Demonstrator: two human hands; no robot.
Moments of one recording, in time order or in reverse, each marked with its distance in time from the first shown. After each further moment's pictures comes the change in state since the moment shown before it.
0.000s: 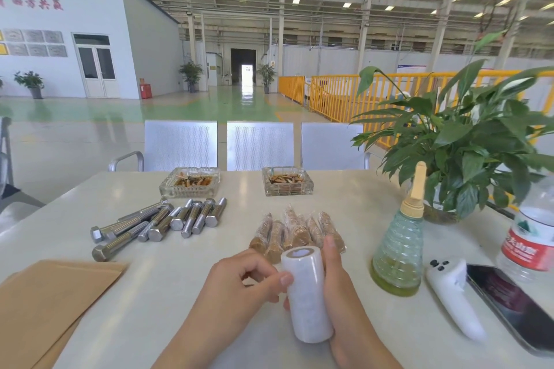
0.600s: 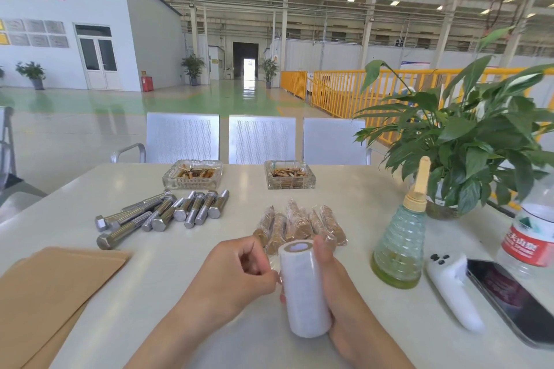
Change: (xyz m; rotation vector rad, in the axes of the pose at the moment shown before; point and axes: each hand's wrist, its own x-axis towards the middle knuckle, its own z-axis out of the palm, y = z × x) left_hand -0.001 0.010 -0.011 0.071 -0.034 -0.110; right_hand -0.016 -0.001 0.004 0.096 -0.190 -0.015
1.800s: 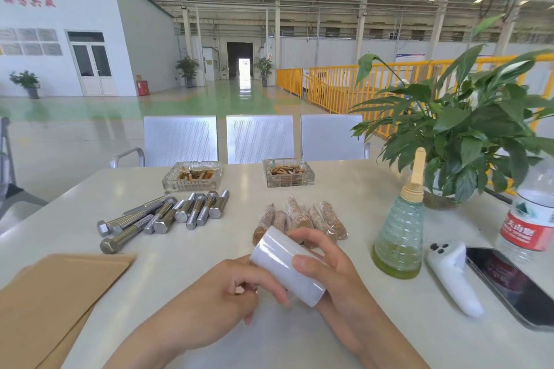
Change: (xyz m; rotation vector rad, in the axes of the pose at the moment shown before) left_hand -0.016 -0.001 -0.027 0.164 -0.414 0.084; right_hand -0.011 0.001 -0.005 0.113 -0.152 -0.132
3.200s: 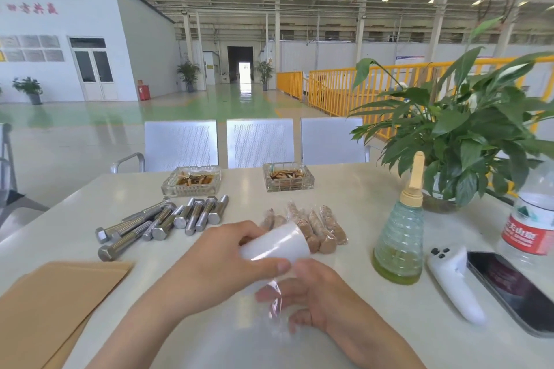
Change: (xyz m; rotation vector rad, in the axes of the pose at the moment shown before) left_hand 0.023 0.031 -0.022 0.251 0.284 -0.141; right_hand 0.000 -0.005 0.003 -0.136 -0.150 0.159
